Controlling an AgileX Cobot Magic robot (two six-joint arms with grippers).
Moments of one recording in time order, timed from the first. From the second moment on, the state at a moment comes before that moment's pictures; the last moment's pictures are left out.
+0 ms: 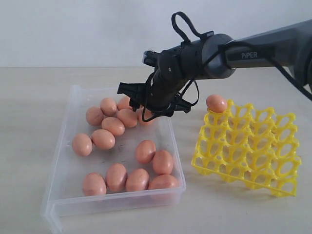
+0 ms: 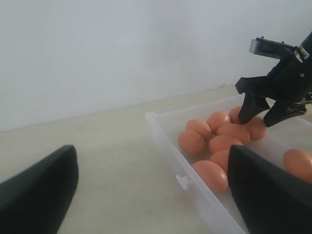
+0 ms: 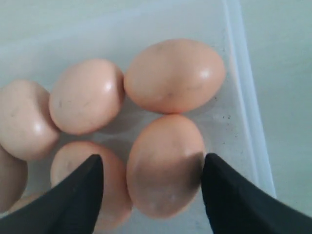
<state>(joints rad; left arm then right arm) -0.11 0.00 0.00 -0.39 0.19 0.50 0.63 2.20 -1.59 -0.01 0.45 0.70</state>
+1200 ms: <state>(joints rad) -0.11 0.00 0.00 -0.39 0.19 0.50 0.64 2.22 -1.21 -0.21 -0.71 0.33</state>
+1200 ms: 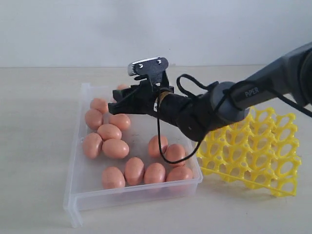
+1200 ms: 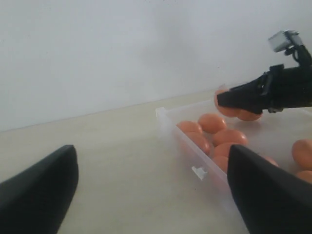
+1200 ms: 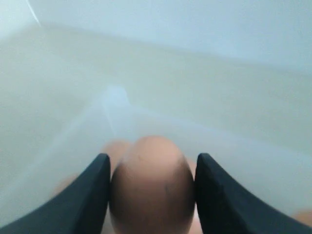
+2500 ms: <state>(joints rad) -0.11 0.00 0.00 -0.39 0.19 0.50 0.19 1.84 -0.44 -0.11 -1.21 0.14</state>
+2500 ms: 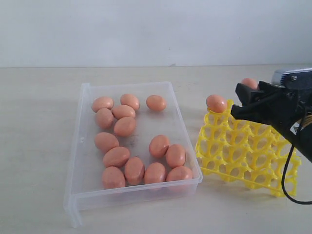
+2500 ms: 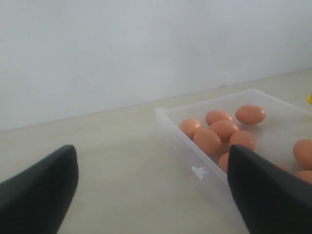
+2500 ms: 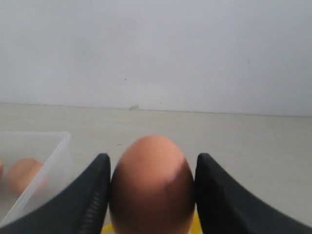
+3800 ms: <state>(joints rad) -0.11 0.00 0.00 -0.39 0.19 0.50 0.08 2.12 -0.66 -0.30 -1.21 0.27</state>
